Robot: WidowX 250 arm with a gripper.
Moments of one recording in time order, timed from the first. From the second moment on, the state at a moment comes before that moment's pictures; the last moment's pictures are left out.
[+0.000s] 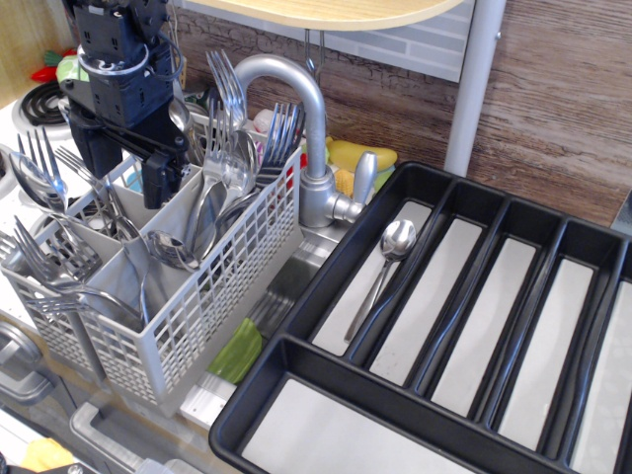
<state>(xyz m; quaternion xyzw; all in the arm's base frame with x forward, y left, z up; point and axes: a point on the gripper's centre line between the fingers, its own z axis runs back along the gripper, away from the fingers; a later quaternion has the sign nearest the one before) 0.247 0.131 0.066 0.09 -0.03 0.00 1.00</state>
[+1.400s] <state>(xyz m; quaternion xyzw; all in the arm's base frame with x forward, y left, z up) 0.222 0.135 0.034 0.17 -0.03 0.37 0.91</state>
